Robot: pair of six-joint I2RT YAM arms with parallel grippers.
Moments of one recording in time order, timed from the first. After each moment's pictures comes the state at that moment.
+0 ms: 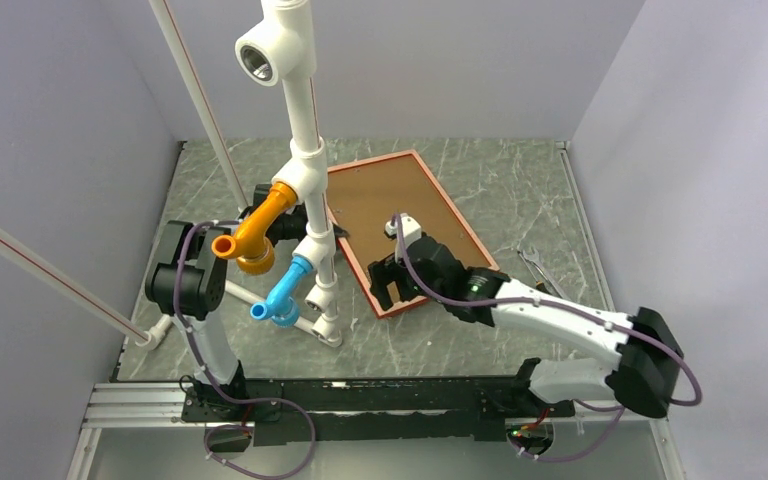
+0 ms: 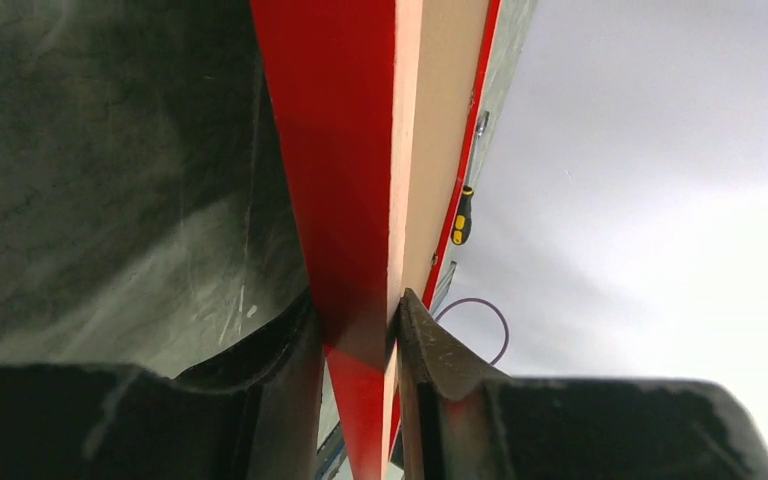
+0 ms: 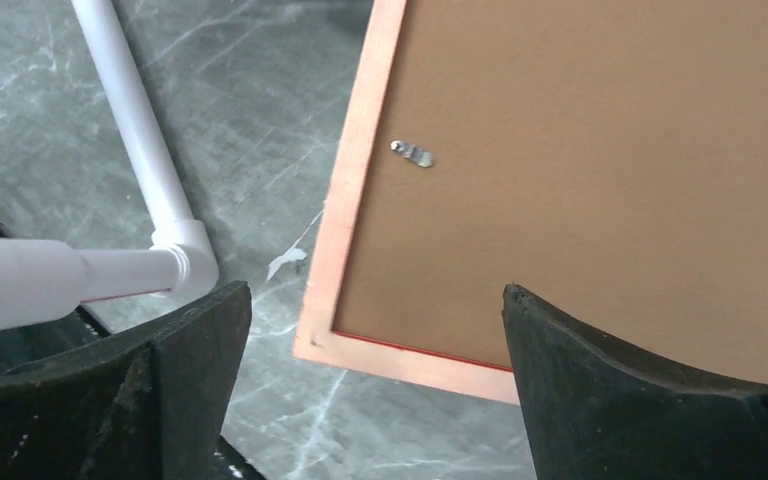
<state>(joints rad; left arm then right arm) -0.18 1.86 0.93 0.24 0.82 -1.01 0.97 1.26 0.85 -0.23 0.14 0.31</state>
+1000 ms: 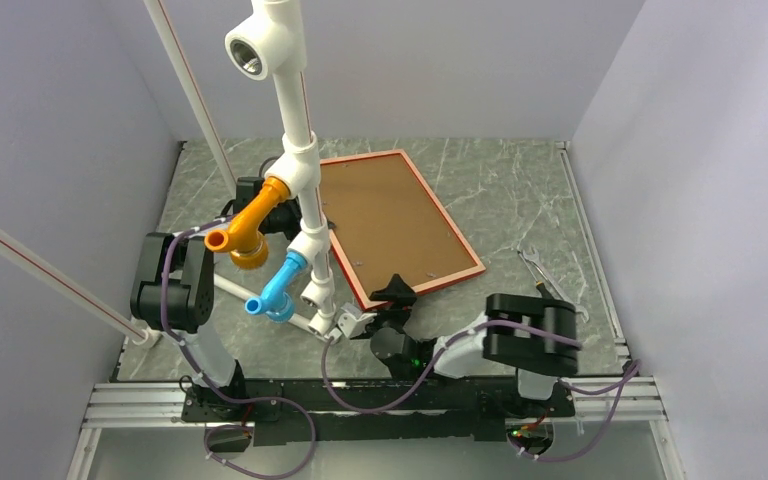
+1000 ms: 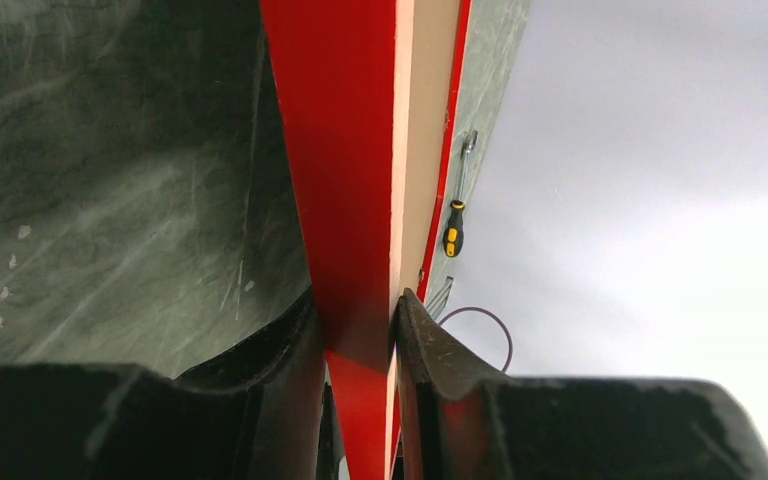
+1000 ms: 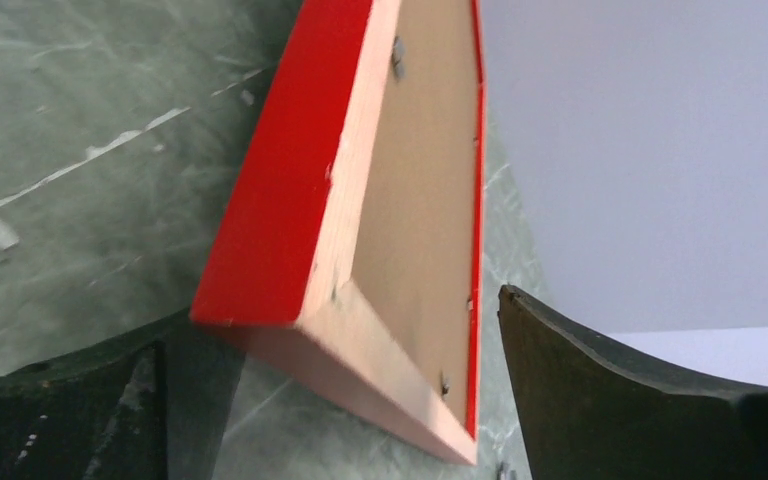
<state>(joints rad) -0.10 1.75 0.95 0.08 0.81 -0.96 1.39 1.69 0.52 0.77 0.97 -0.68</state>
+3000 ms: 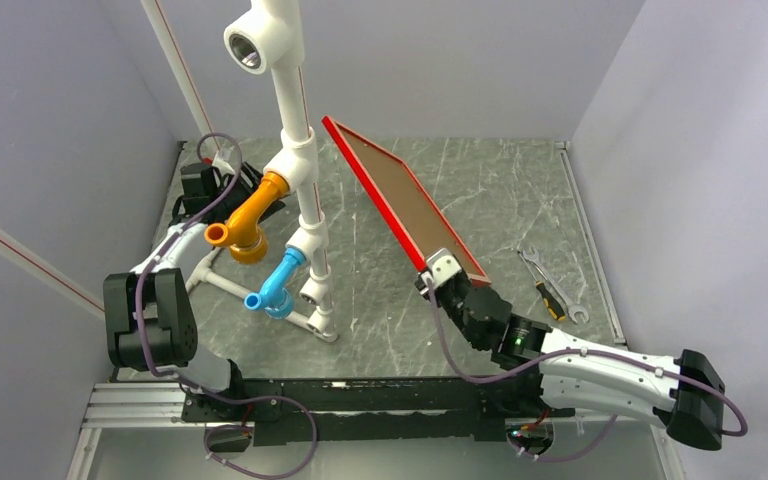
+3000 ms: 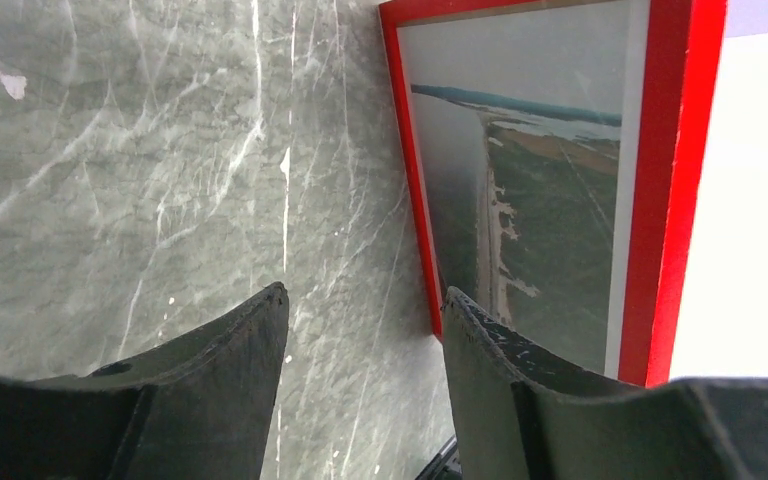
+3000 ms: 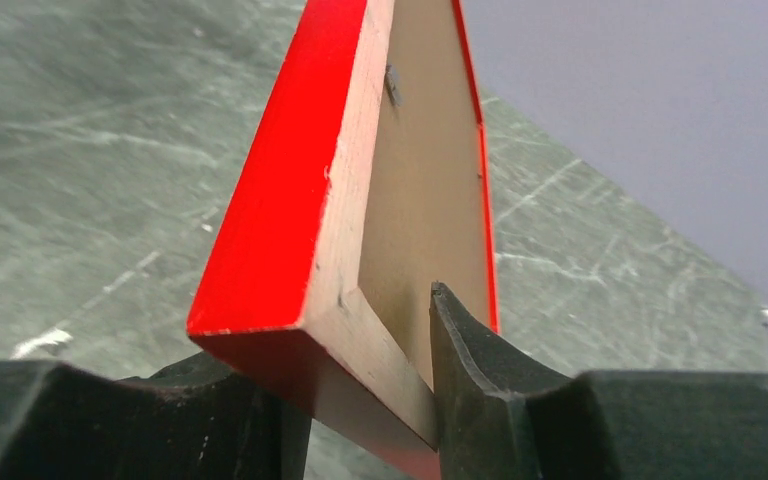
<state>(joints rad) 0.10 1.52 0.95 0.08 0.70 -0.85 1.13 0.81 0.42 0.29 0.61 -0.31</state>
